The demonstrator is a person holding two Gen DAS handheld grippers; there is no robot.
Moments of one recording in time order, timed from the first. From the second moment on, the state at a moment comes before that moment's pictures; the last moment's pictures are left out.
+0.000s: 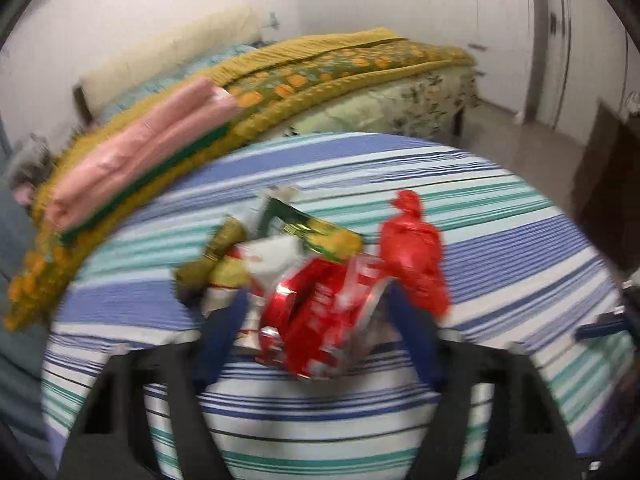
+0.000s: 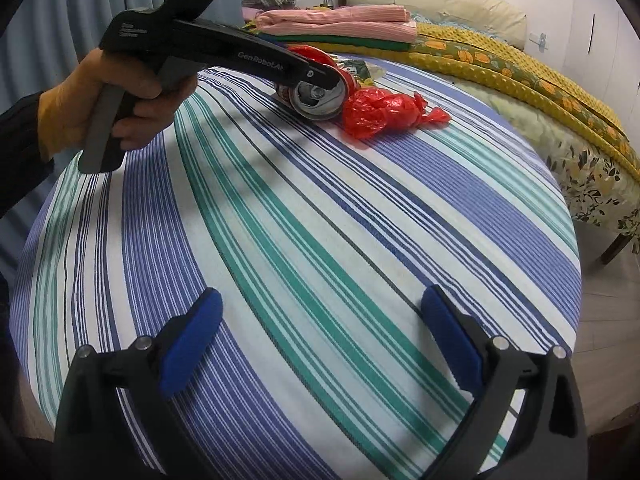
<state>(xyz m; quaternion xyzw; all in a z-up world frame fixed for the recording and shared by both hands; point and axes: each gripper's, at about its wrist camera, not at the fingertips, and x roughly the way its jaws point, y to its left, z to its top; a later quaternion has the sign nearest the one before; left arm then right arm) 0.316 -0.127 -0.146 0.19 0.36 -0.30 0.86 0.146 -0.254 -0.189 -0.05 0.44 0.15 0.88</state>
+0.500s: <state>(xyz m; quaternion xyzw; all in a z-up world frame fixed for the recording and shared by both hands) 0.194 -0.048 -0.148 0.11 0.39 -0.23 0.89 0.144 -0.253 -0.189 -0.05 0.44 0.15 0.88</state>
